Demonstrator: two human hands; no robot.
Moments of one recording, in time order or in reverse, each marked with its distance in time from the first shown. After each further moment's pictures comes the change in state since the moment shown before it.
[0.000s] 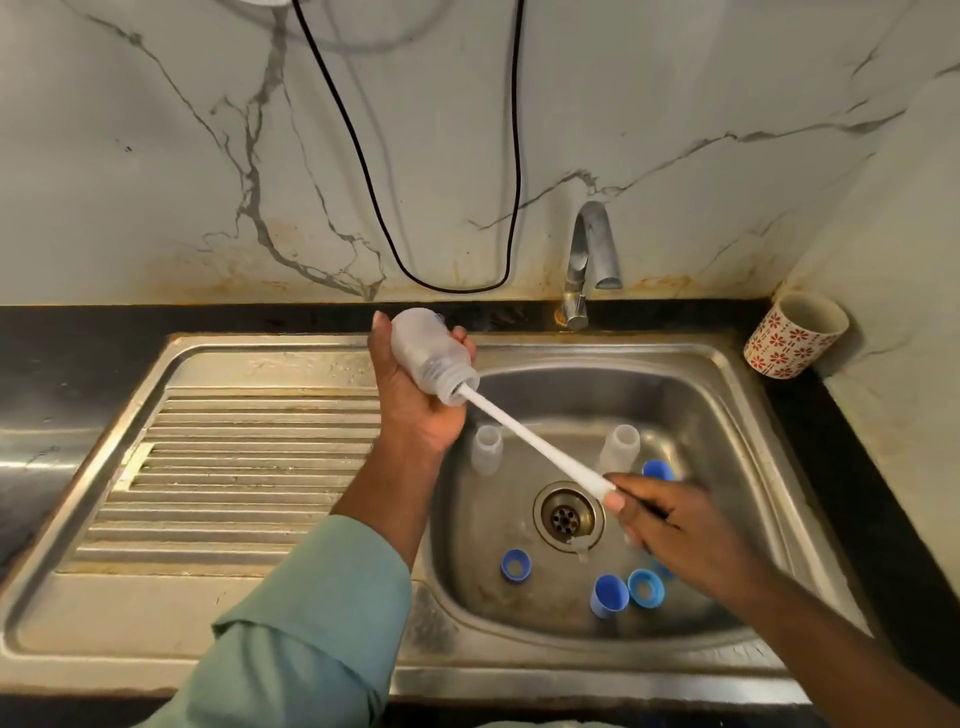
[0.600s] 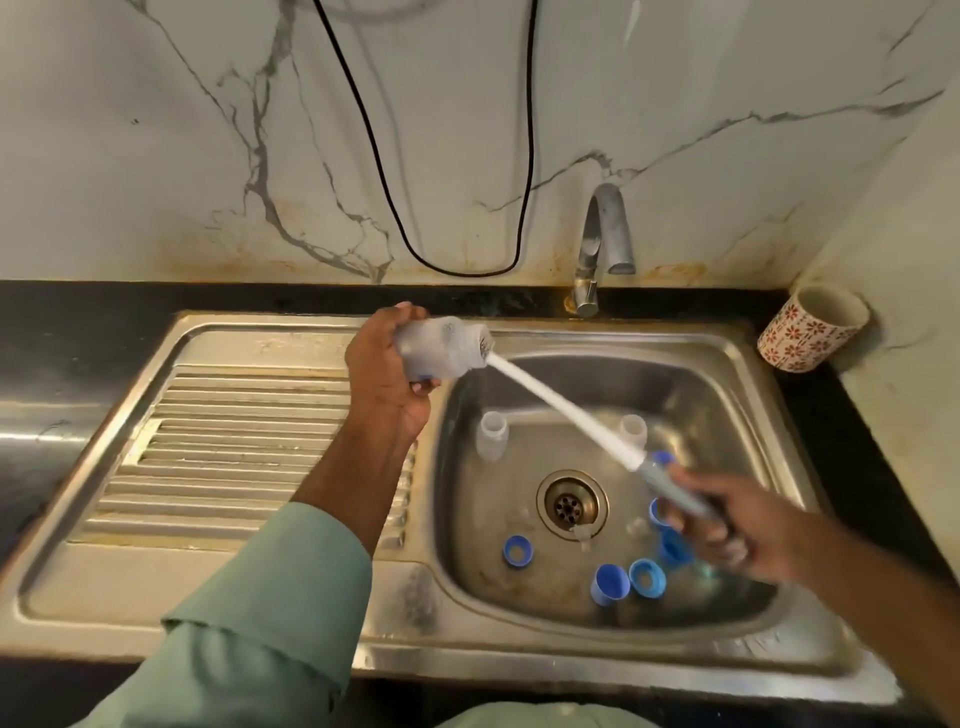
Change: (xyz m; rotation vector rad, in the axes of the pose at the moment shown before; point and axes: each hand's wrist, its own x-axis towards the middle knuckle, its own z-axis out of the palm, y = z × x) left_hand -0.010 0.025 -0.003 0.470 0.189 0.276; right_hand 0.014 0.029 -0.050 0.509 -0.381 0.541
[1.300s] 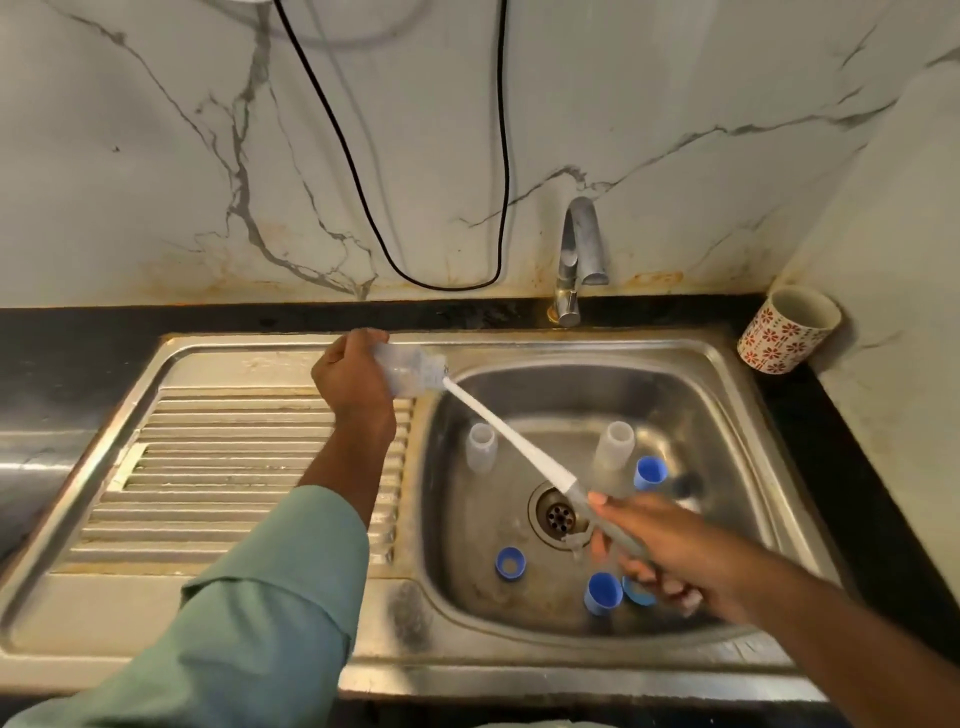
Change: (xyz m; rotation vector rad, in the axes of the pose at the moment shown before) left_hand 0.026 -0.013 -0.001 0.195 0.276 0.198; right_hand -0.022 -0.014 0.063 -0.339 0.096 0.006
